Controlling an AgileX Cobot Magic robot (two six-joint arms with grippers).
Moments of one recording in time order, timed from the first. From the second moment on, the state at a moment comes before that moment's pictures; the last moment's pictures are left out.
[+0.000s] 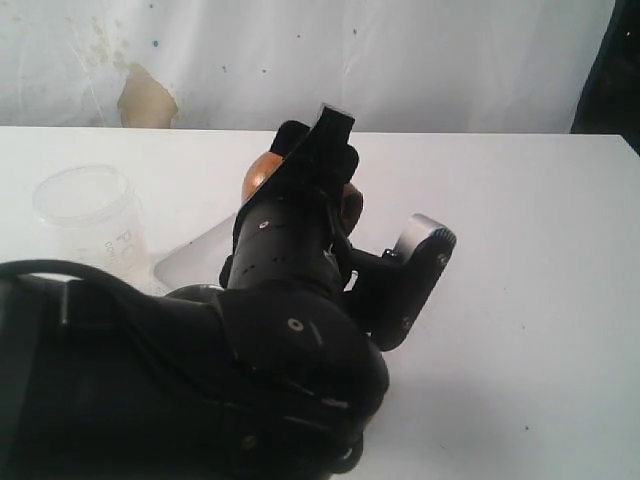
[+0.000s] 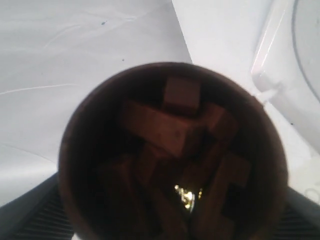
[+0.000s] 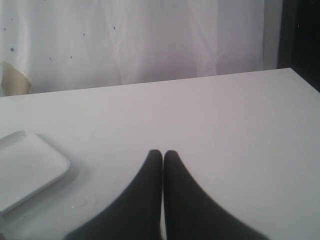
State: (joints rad) left arm -1.31 1.73 -1.12 1.42 1.21 -0.08; right arm 0.01 0.01 -0.01 -0.08 0.18 0.24
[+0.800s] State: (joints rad) left arm -1.32 1.73 -1.03 1.58 1.20 -0.03; right arm 0.01 0.01 -0.01 -0.08 0.18 0.24
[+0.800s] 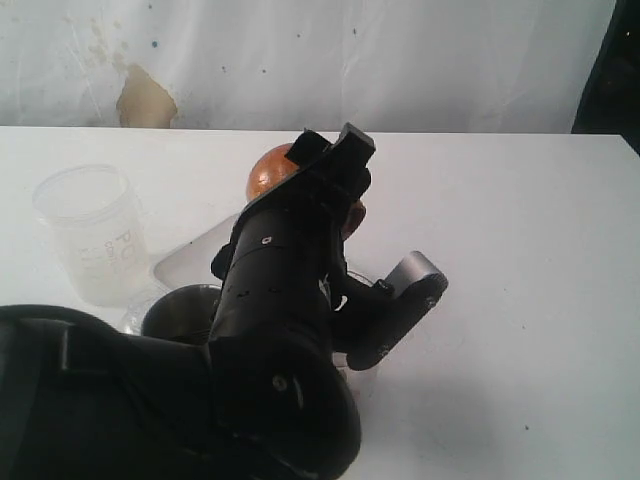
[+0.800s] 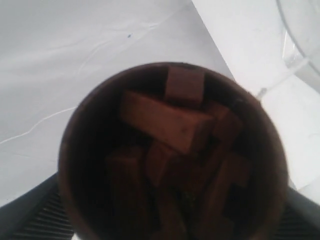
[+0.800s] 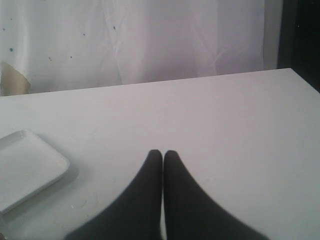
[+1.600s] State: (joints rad) left arm -1.32 1.73 -0.90 1.71 1.20 -0.02; right arm 0.01 0.01 -0.01 -0.08 0.18 0.24
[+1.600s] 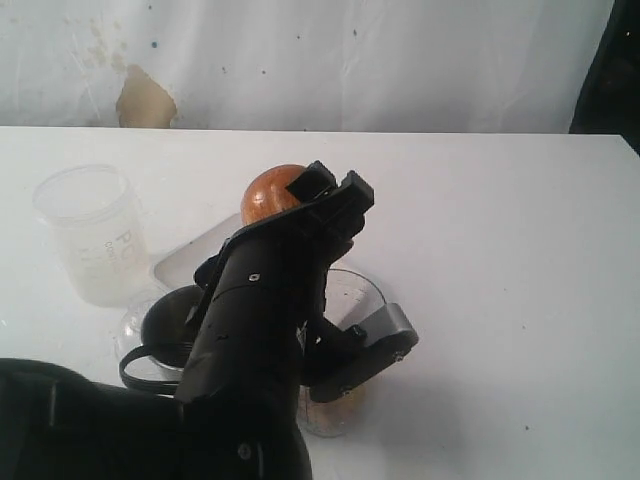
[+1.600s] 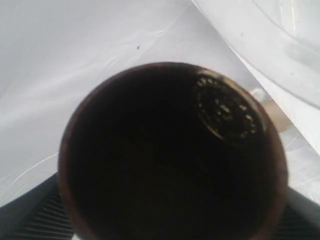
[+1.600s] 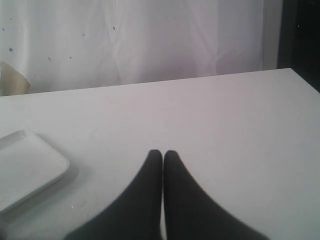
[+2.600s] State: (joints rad) left arm -1.31 1.50 -0.90 1.61 1.20 -0.76; right arm 0.01 0.01 -0.01 -0.08 0.18 0.24
